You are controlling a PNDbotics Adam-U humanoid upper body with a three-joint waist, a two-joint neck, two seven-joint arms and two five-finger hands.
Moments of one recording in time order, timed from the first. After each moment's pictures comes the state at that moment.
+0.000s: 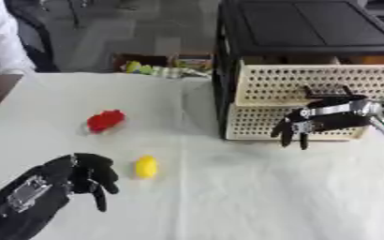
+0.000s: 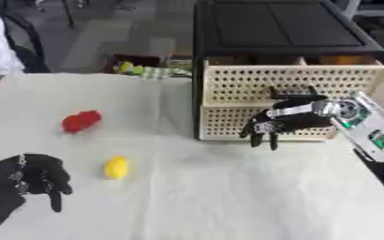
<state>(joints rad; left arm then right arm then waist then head) -0.26 0.25 -0.04 -1.99 0.23 0.04 -0.64 -0.97 -0.72 0.43 -1.17 0.08 -0.13 0.91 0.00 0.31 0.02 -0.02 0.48</state>
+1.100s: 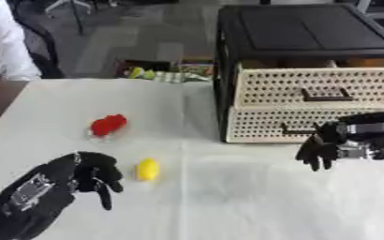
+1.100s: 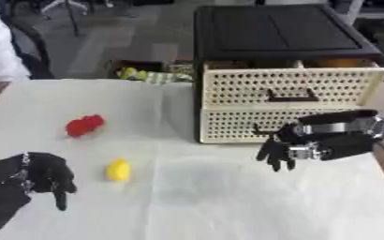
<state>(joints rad) -0.25 0.25 -0.04 -1.99 0.26 0.03 -0.63 -0.69 -0.90 0.26 -1.70 -0.21 -0.10 0.91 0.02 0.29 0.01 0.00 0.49</state>
